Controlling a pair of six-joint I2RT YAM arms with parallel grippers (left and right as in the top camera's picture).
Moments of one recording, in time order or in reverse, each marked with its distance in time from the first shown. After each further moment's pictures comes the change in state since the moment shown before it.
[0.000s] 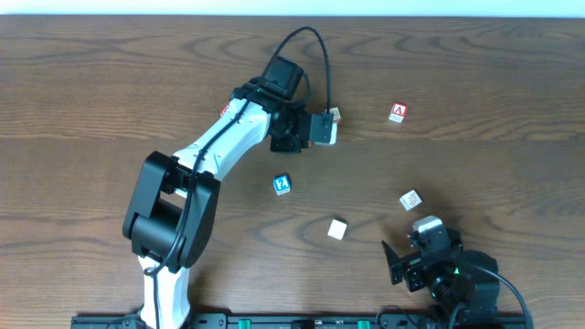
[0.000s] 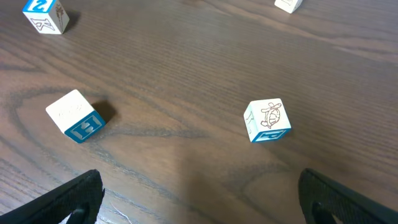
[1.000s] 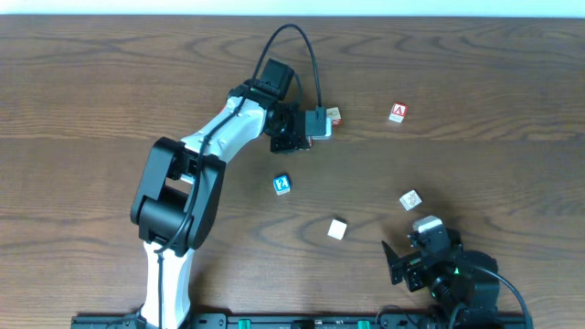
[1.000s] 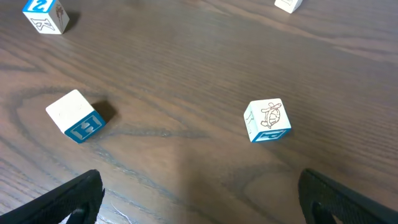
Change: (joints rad) left arm 0.050 0.098 0.001 0.081 0.122 -0.102; right arm 0.000 0.000 0.000 0.000 0.000 0.000
